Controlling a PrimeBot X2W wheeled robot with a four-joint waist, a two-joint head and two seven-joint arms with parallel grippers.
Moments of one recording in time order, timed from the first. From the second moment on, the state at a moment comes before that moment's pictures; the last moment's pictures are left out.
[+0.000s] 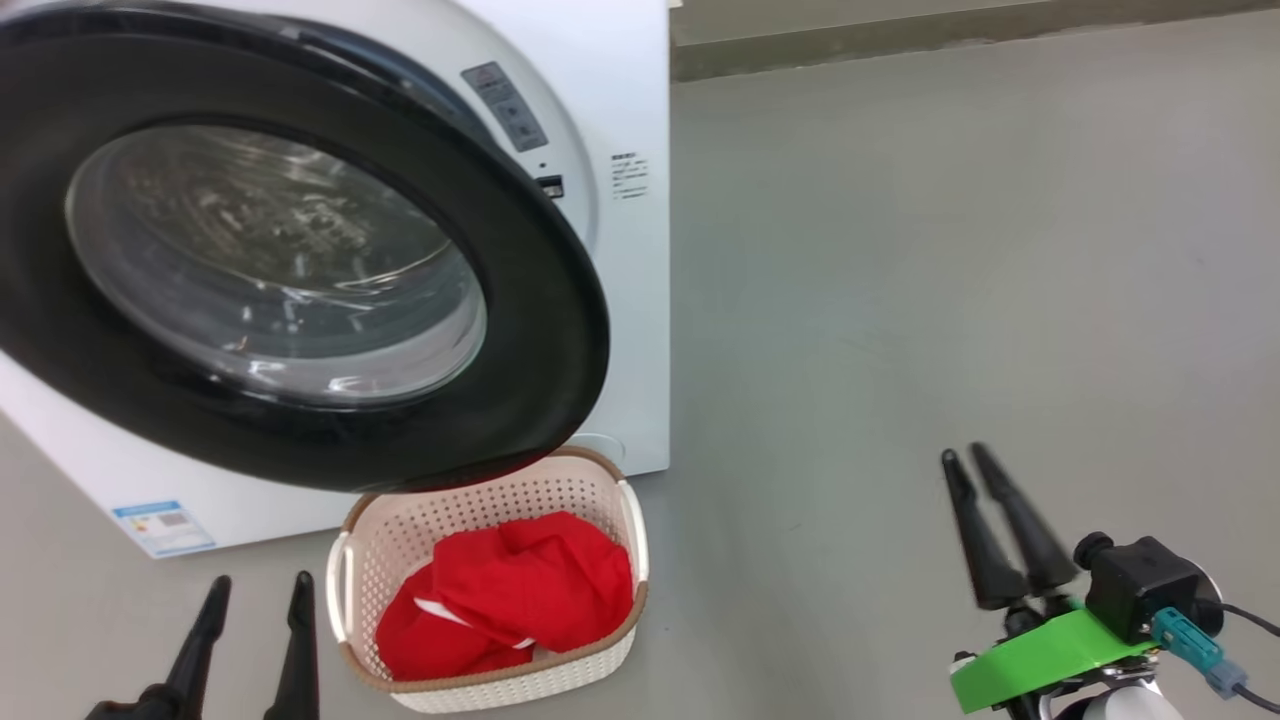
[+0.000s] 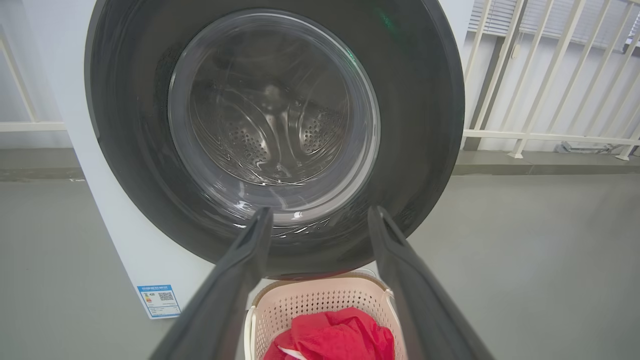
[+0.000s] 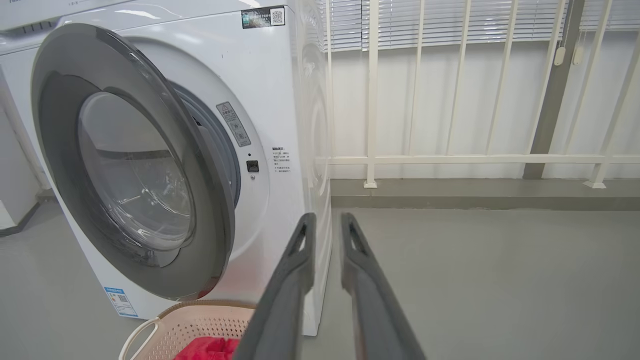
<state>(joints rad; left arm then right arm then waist) 0.05 0.10 0.10 0.16 -0.24 -0.12 -0.25 -0.04 -0.05 0.05 0.17 0.24 0.12 -0.26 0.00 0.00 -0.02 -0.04</state>
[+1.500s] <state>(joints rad) -0.15 0.07 -0.06 0.13 -0.28 -0.13 -0.25 -0.88 -0.17 0.47 0.67 0.38 0.13 -0.26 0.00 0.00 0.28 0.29</state>
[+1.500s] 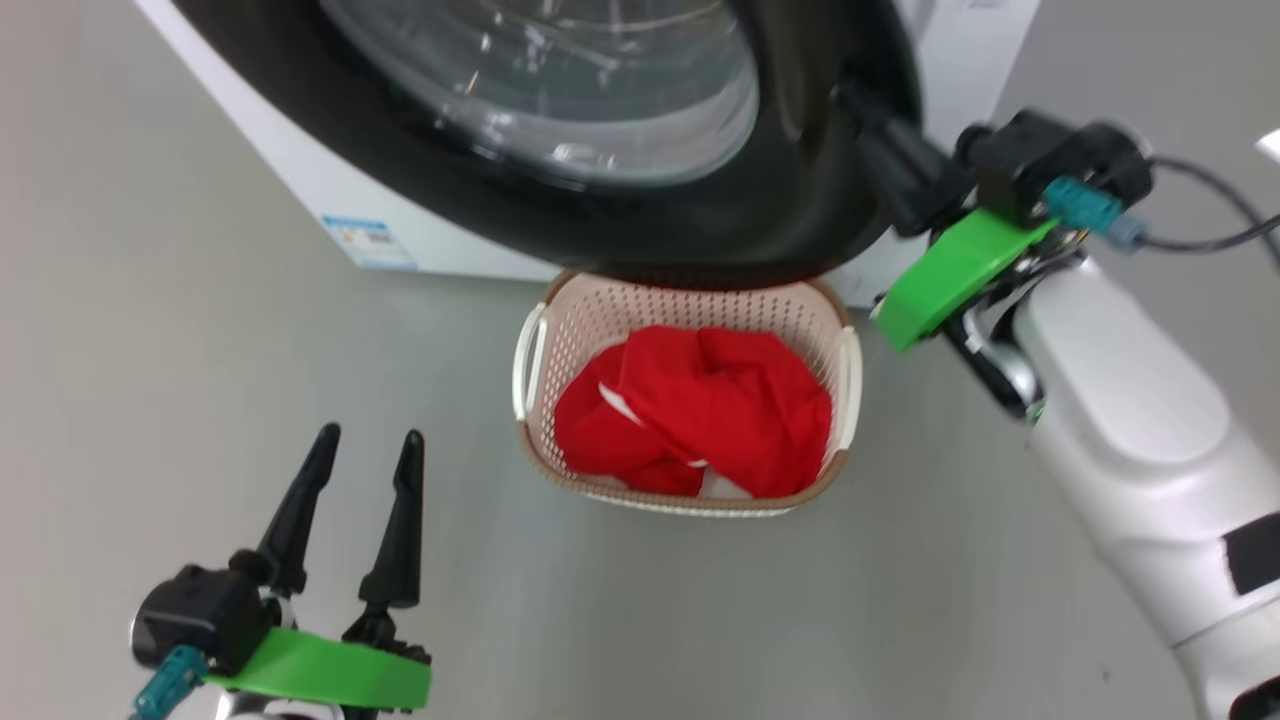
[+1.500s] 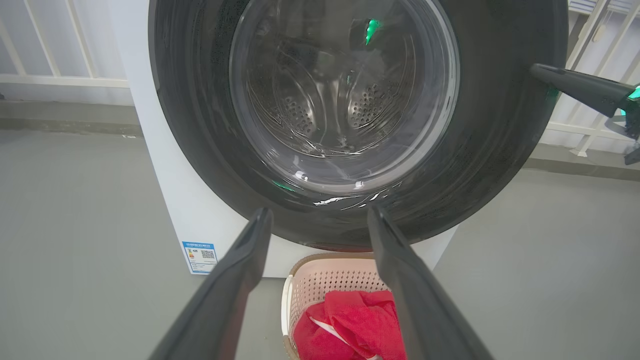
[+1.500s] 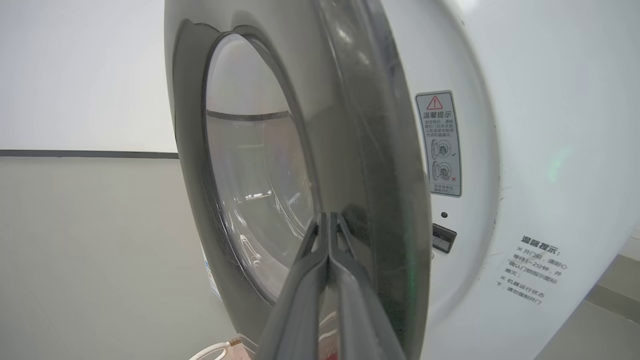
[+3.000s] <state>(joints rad) -0.29 0.08 -0.08 0.14 -0.36 -0.13 -0.25 -0.95 -0.21 0.33 0.57 0.41 0.13 -0.26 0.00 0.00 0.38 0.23</state>
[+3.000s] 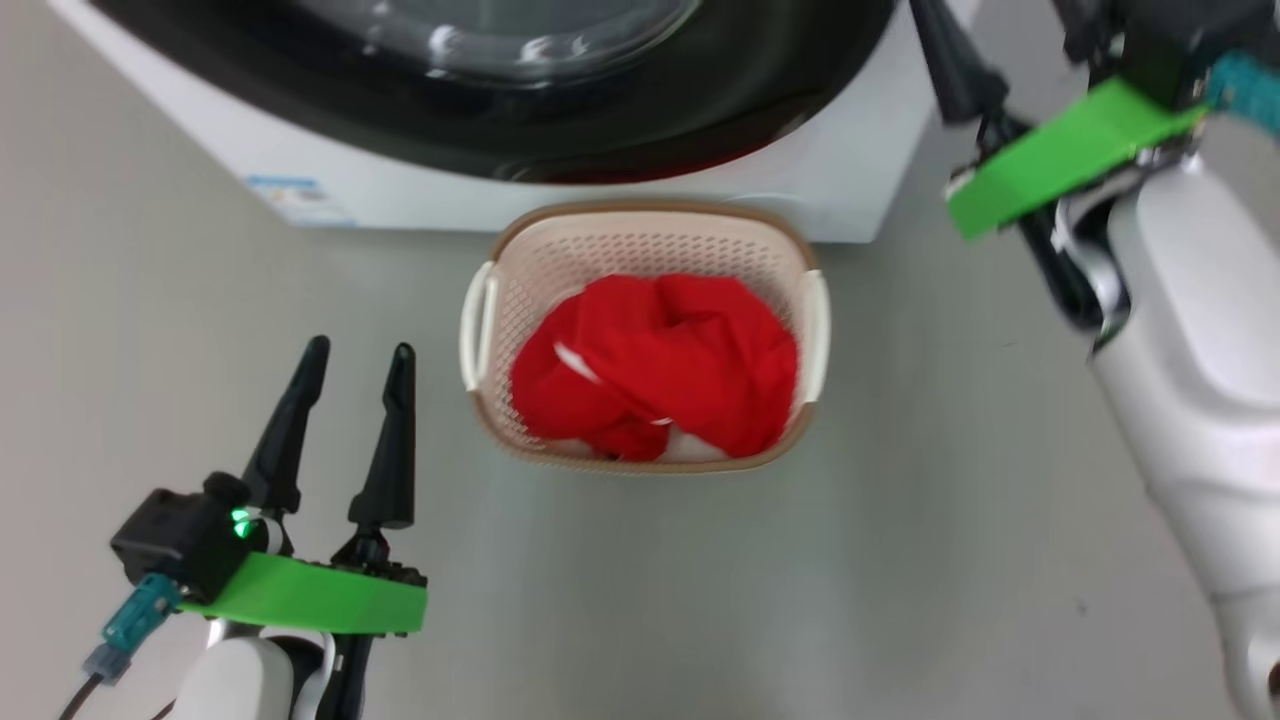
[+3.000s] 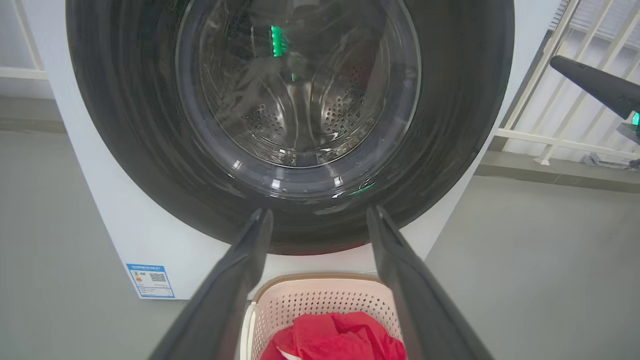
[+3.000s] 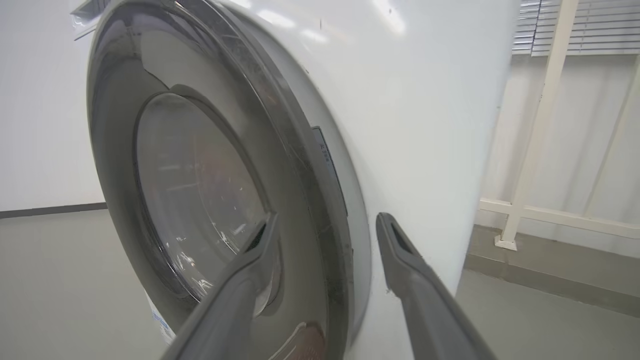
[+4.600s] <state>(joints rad) 0.03 0.10 0.02 0.12 -0.30 -0.13 -0.25 -0.03 -0.09 -0.01 0.12 0.24 0.13 -0.26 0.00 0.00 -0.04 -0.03</state>
